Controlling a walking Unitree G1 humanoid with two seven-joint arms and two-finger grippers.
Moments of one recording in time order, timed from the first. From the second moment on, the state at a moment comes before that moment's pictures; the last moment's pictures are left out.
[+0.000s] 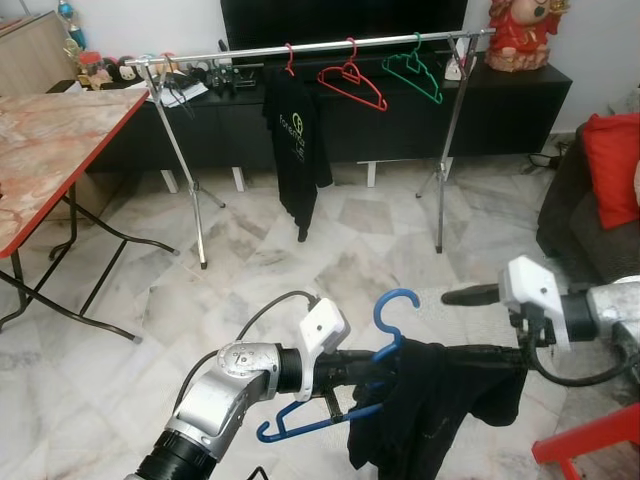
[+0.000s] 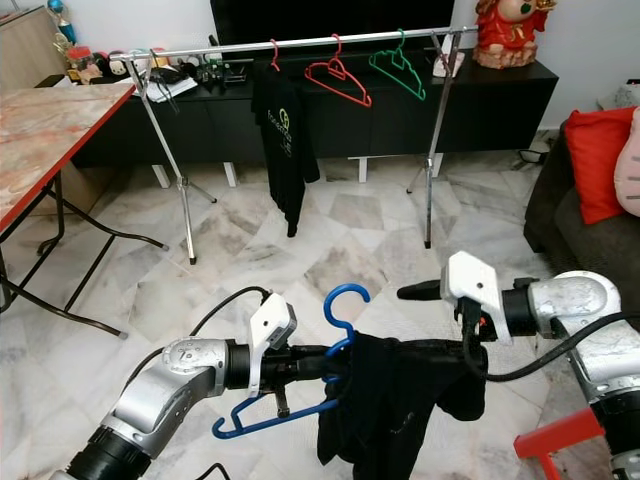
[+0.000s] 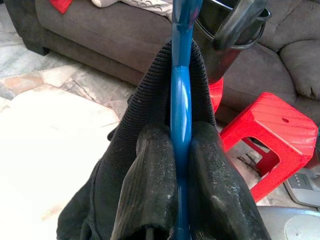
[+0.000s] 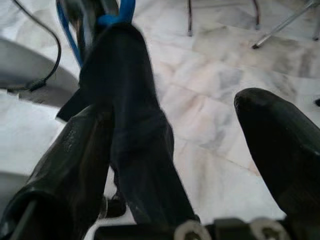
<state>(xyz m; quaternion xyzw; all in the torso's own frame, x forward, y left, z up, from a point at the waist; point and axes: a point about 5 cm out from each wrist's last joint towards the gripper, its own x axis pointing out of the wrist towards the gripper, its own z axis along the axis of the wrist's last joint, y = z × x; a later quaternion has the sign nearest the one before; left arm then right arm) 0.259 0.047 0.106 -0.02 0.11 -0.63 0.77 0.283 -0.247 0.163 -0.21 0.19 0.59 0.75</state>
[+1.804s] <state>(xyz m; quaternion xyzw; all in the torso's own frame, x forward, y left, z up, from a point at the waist) 0.258 0.037 0.111 0.01 0.10 -0.66 0.75 0.283 -0.230 0.122 -0.23 0.25 0.64 0.69</state>
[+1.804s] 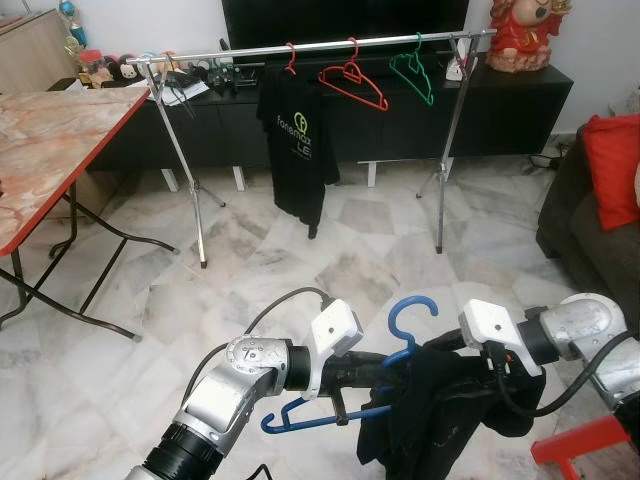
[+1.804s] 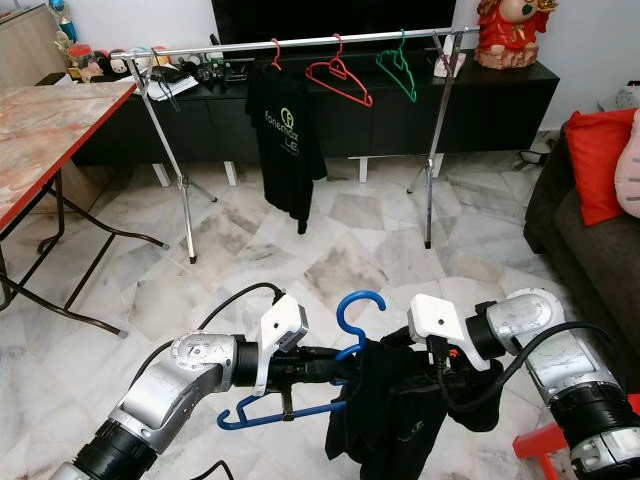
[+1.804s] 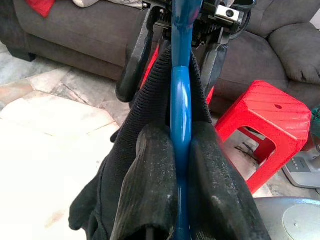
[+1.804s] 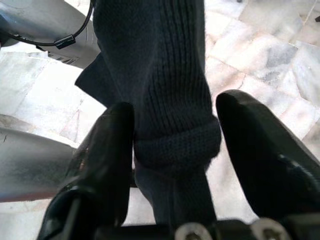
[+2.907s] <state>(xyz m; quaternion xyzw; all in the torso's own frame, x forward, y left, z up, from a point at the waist) 0.260 0.036 0.111 0.03 0.10 -0.66 0.75 0.283 -0.228 0.118 -0.23 0.26 0.64 0.69</state>
